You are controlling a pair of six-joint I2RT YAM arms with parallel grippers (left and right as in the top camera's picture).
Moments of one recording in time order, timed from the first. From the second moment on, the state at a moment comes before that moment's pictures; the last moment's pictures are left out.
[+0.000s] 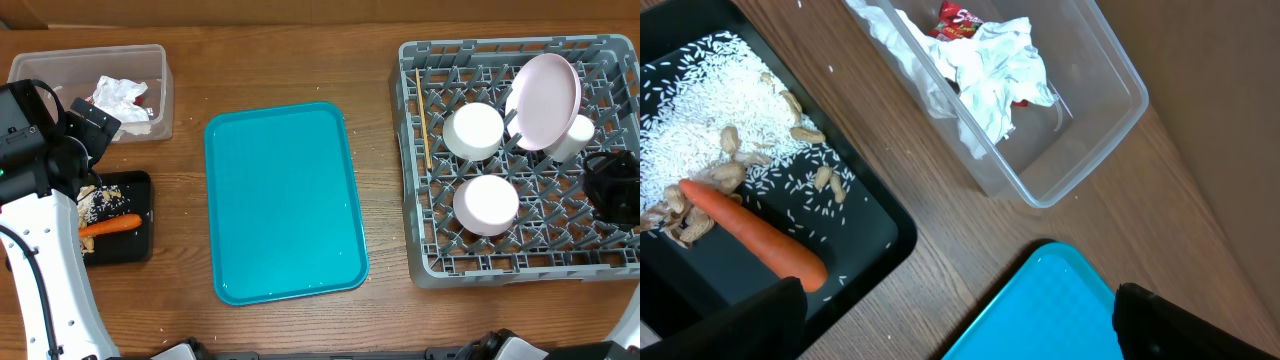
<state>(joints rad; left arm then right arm) 0.41 1.41 1.40 -0.90 0.01 -0.66 -0.62 1.37 1.33 -1.16 -0.34 0.35</state>
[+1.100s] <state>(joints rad) 0.41 1.41 1.40 -0.90 0.01 -0.66 0.60 1.77 1.33 -0.52 0.01 0.35</state>
